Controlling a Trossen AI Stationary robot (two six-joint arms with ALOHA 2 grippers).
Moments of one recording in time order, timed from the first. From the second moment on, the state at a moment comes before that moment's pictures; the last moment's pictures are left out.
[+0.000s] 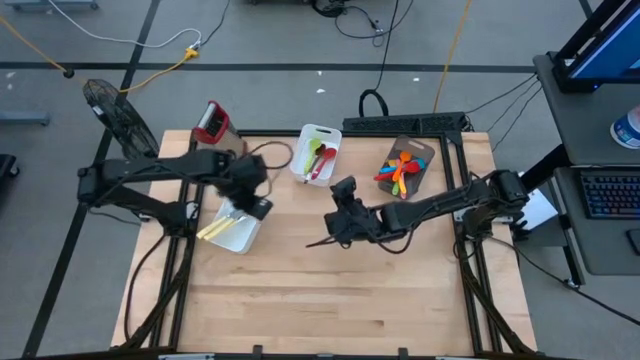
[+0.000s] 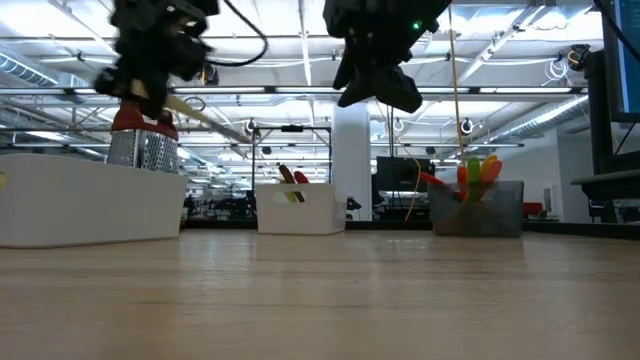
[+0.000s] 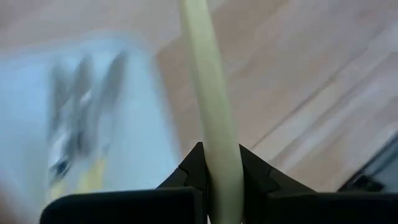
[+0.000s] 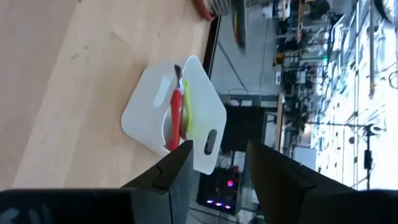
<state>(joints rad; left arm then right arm) 0.20 1.26 1.07 -1.02 0.24 -0.80 0.20 1.71 1.27 -0.36 0.94 -0.70</state>
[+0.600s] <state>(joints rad) -0.10 1.12 1.07 -1.44 0.27 -1.16 0.06 1.43 1.27 -0.48 0.46 -0.30</state>
